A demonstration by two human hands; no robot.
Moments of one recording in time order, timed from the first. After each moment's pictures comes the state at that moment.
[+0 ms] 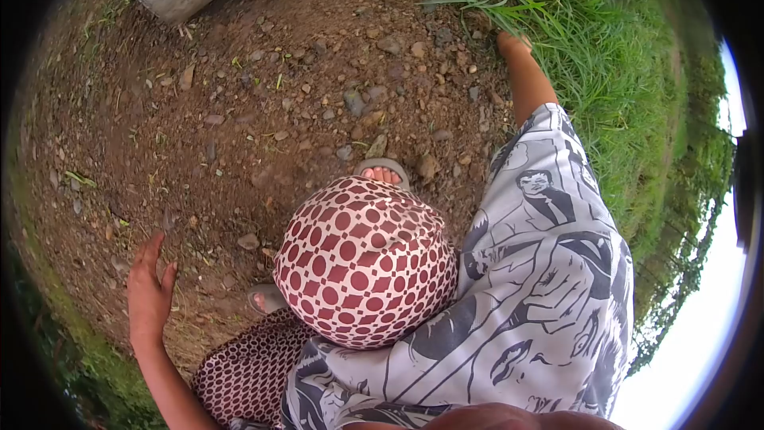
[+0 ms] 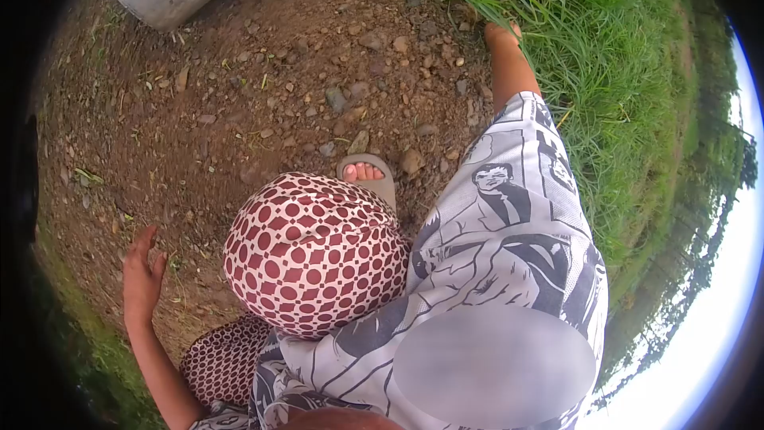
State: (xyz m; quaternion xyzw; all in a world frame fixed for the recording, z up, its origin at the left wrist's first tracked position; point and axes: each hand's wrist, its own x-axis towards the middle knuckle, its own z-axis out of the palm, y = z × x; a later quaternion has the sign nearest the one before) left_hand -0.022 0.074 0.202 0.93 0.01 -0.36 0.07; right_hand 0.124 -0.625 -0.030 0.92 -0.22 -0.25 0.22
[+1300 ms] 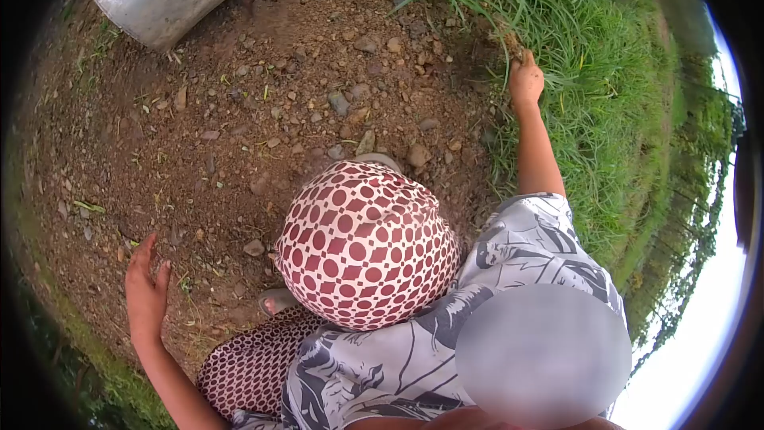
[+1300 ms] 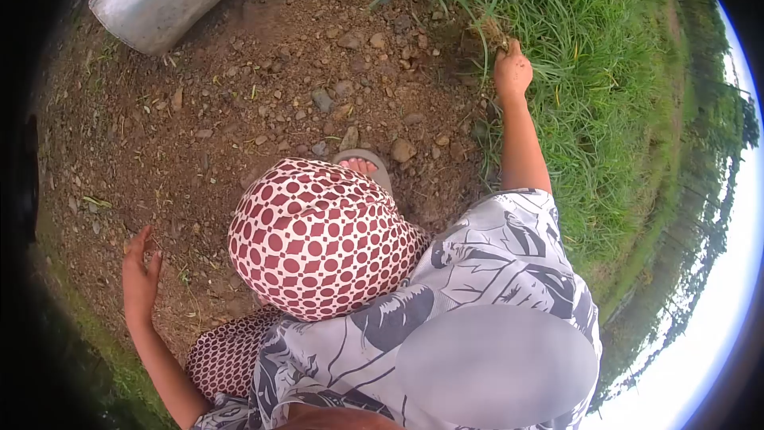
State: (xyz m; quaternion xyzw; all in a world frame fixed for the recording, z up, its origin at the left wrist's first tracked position) left_hand -0.014 0.086 0.204 0.94 0.00 -0.33 0.11; right_hand -0.015 -0.583 0.060 0.94 -0.33 0.06 0.03
